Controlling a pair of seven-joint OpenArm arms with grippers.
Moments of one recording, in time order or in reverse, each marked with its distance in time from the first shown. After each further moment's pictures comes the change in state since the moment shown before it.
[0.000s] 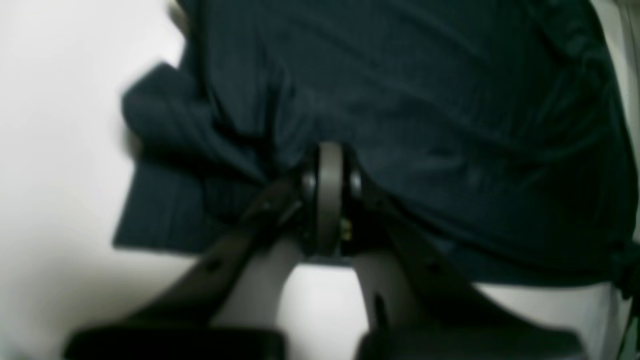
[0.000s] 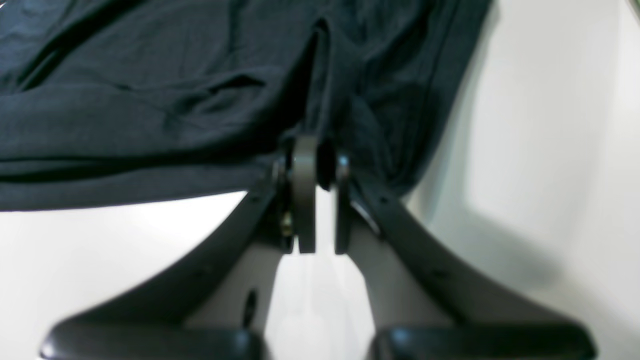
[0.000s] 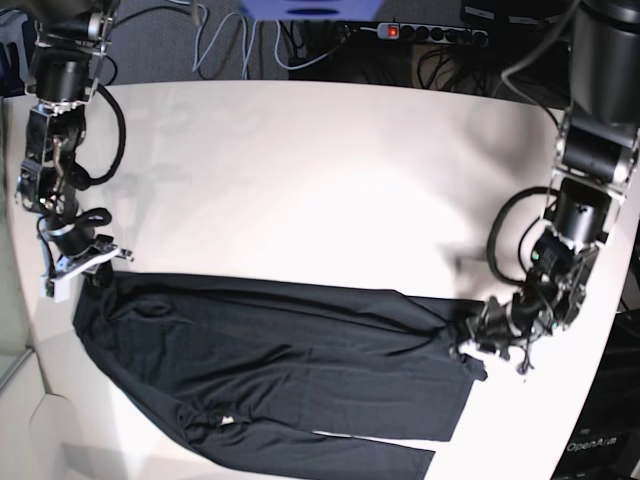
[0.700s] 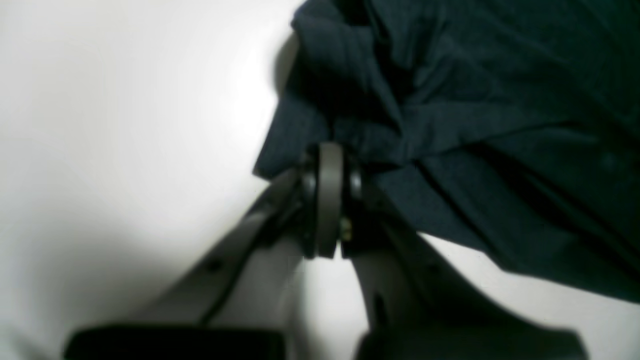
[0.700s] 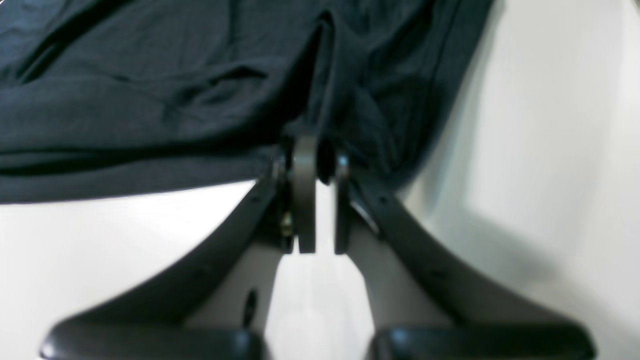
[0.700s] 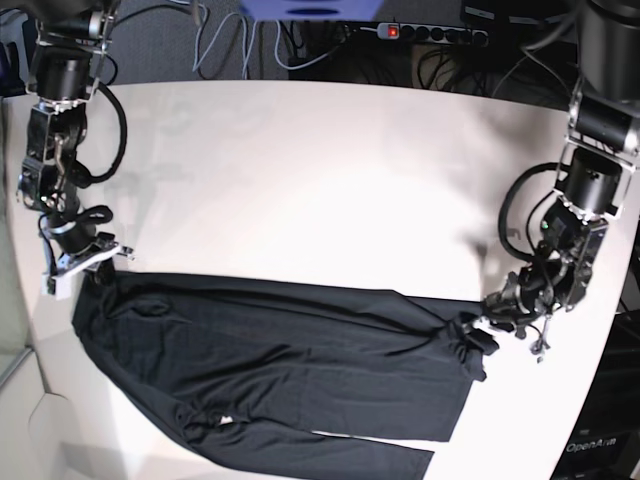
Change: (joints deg) left arm 6.1 -3.2 0.2 11.4 7.1 12.2 0.0; right arm -0.6 -0.2 0.0 0.1 0.0 0.0 0.0
